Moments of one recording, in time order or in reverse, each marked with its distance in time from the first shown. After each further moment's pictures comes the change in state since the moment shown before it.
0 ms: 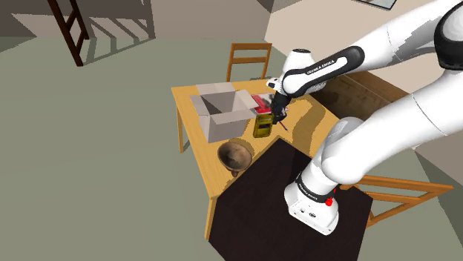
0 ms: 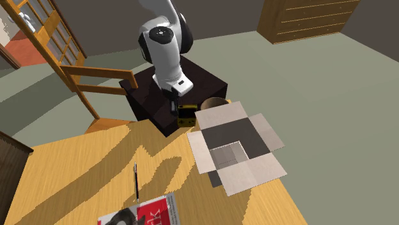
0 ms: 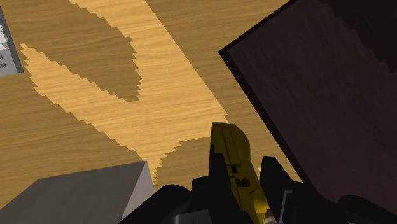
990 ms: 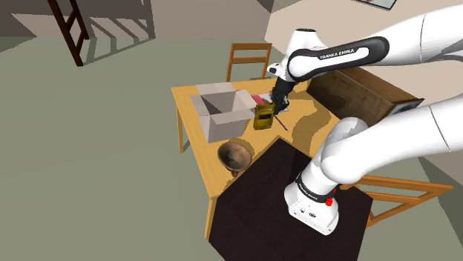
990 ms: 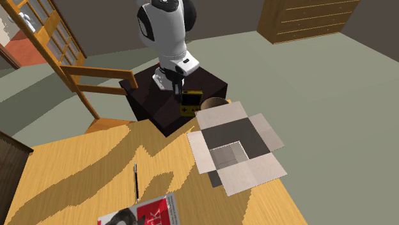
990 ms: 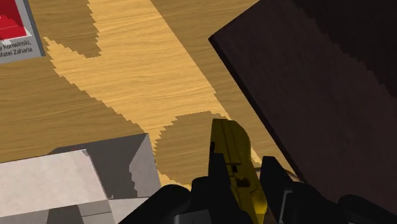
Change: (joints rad) arm -0.024 -0.204 0.150 0.055 0.027 -0.266 0.075
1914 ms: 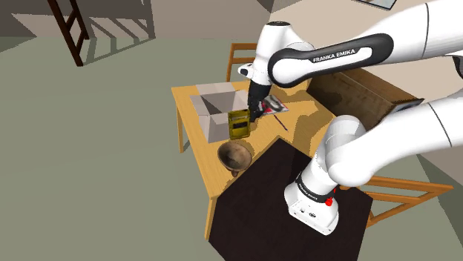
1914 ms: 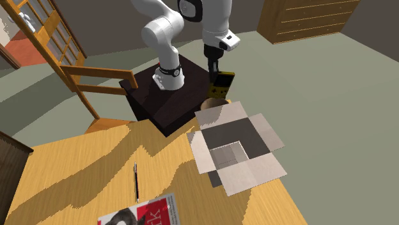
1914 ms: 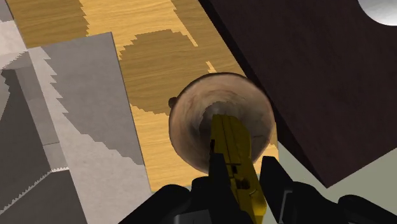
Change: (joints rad) arm 0.203 -0.039 0.300 -0.019 0.201 -0.050 0.340
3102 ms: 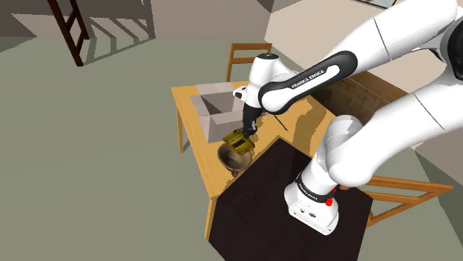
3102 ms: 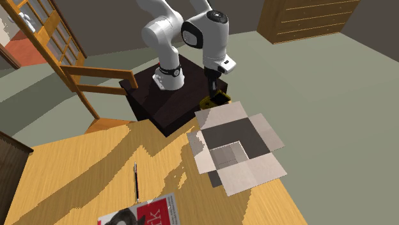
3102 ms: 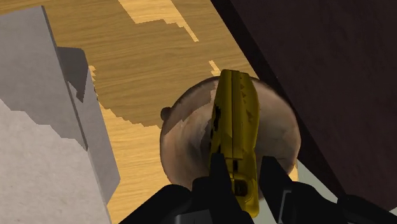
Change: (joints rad) arm 0.016 0.212 -0.055 -0.121 -0.014 0.331 -0.007
